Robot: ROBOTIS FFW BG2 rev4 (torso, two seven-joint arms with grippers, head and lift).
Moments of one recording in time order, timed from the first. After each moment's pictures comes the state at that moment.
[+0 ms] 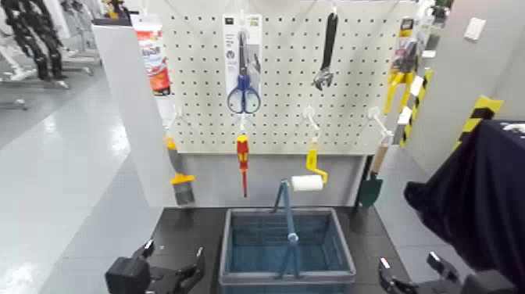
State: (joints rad) left arm 0.27 0.17 -0.14 -1.76 0.11 -0.05 0.03; right arm 0.38 -0.04 -0.17 -1.88 -0.06 0.03 0.28
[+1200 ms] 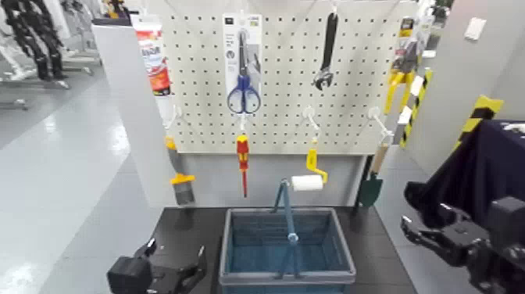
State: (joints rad) left arm 0.26 0.17 -0.15 -1.75 0.11 -0.07 0.02; right arm 0.05 -0.23 -0.28 -1.68 -0.11 0.22 0.58
